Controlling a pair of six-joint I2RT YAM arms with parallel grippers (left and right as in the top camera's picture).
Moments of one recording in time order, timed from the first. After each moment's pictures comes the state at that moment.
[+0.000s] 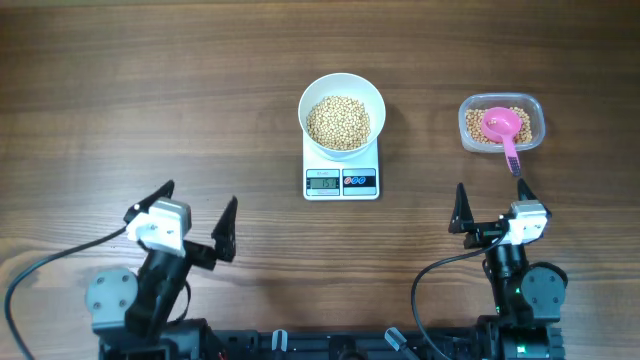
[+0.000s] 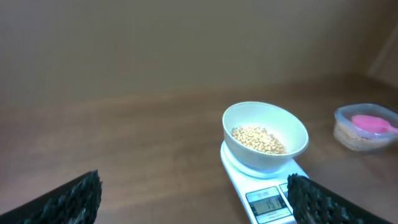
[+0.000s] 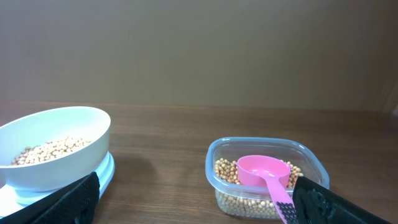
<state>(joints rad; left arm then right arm) 0.08 0.23 0.49 -0.44 0.37 0.02 -0.02 0.02 0.01 0.00 -0.08 -0.01</state>
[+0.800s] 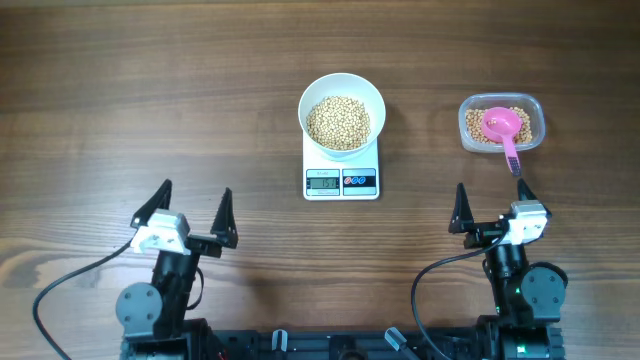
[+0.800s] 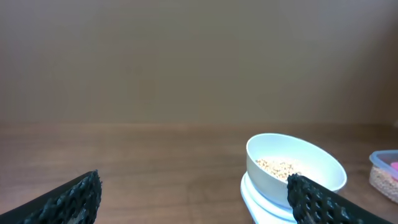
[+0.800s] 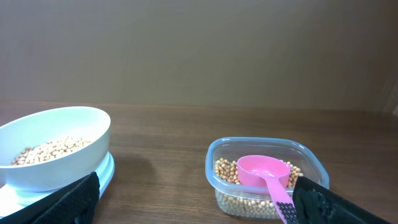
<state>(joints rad) 0.08 0.01 0.12 -0.05 0.27 -0.11 -0.02 0.02 0.01 0.00 -0.08 -0.01</state>
